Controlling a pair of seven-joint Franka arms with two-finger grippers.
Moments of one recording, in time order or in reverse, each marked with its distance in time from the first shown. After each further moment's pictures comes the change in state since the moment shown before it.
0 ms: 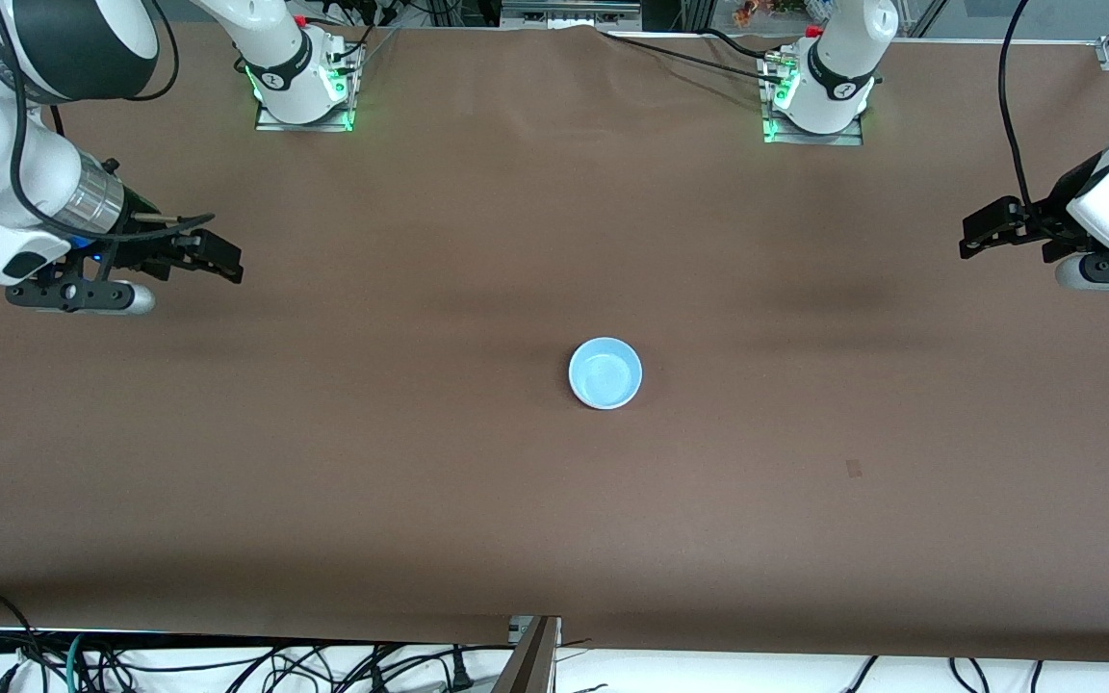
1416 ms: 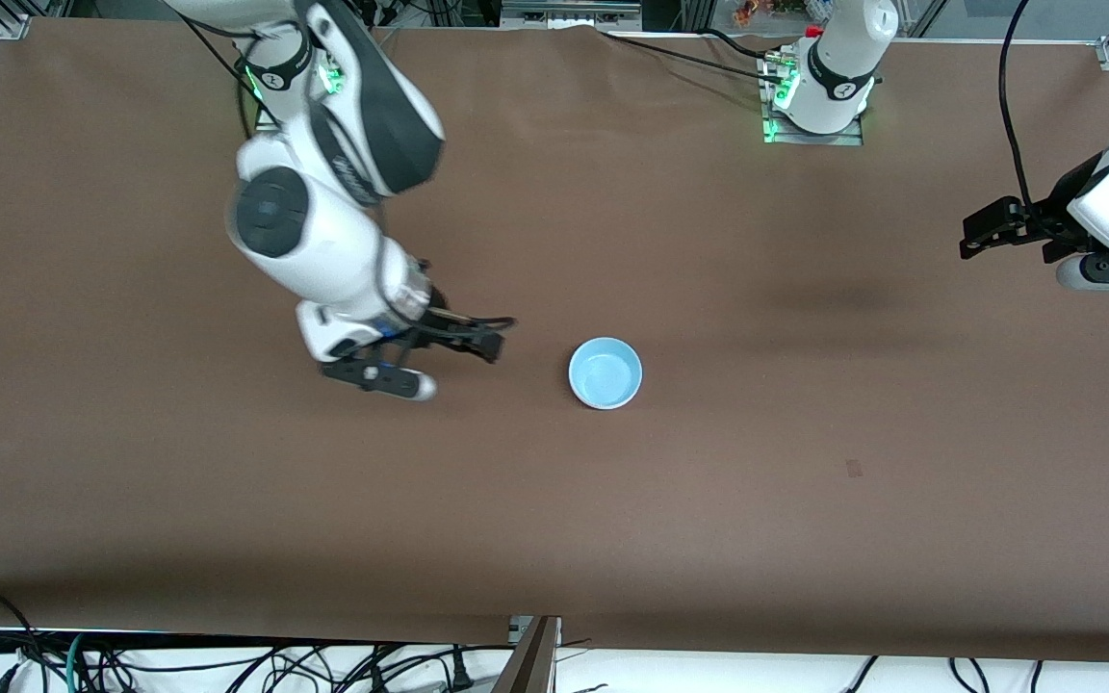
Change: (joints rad) left arm 0.002 0.000 -0.001 0.000 0.000 0.002 0.001; right arm 0.435 0.442 -0.163 0.451 0.219 0.130 0.469
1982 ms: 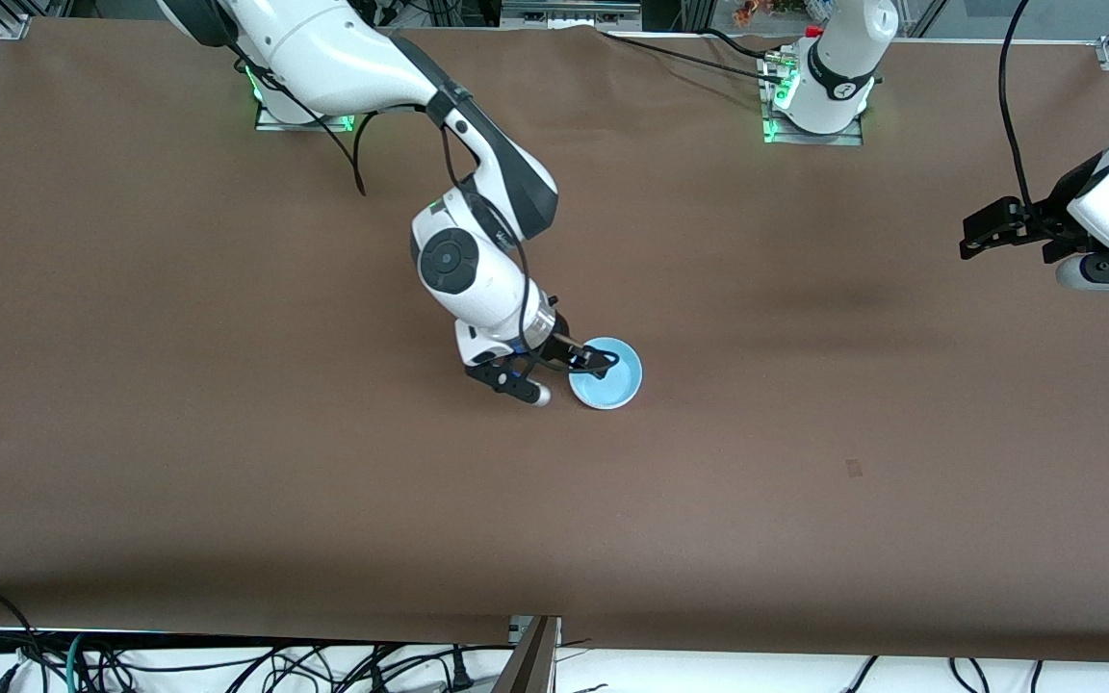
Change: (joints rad) left arm 0.000 0.000 0.000 0.000 0.000 0.001 0.000; right arm 0.040 0.266 0.218 -0.015 0.003 0.449 0.328
